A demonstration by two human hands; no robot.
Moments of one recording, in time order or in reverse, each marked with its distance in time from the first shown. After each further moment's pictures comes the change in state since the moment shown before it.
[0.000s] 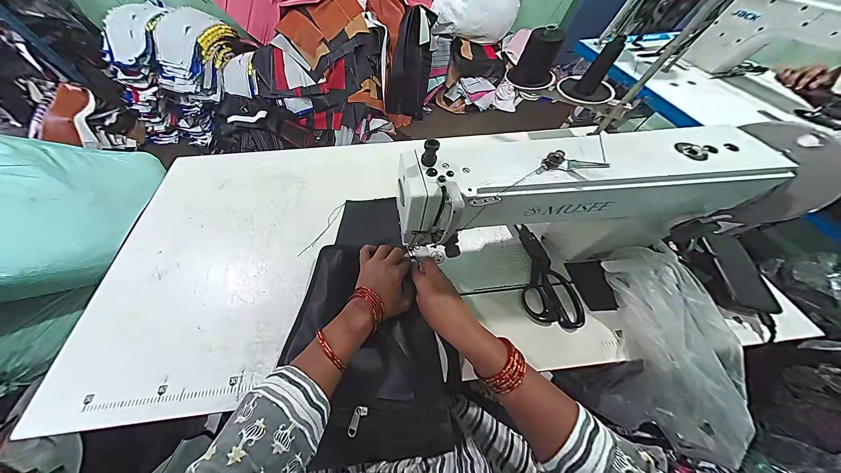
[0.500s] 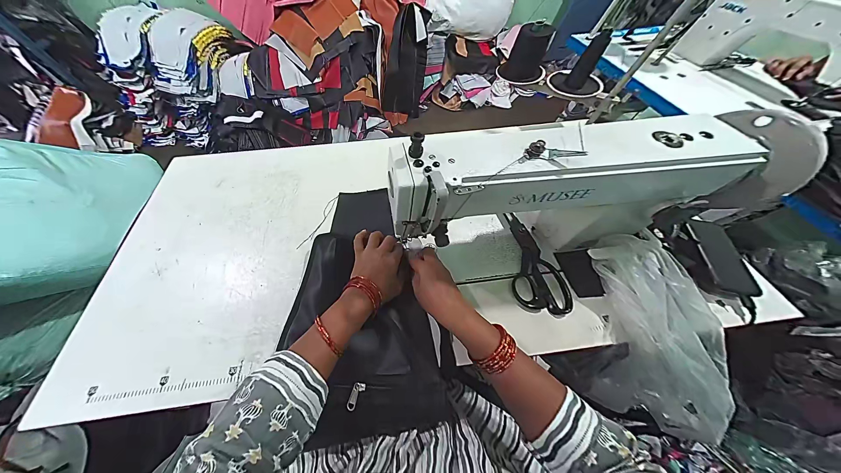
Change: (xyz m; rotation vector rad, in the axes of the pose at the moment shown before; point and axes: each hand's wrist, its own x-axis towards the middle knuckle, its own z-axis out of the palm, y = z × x) left_hand 0.007 0.007 -0.006 0.045 -0.073 -0.114; right_hand 0.005 0.016 0.005 0.124 0.136 -0.071
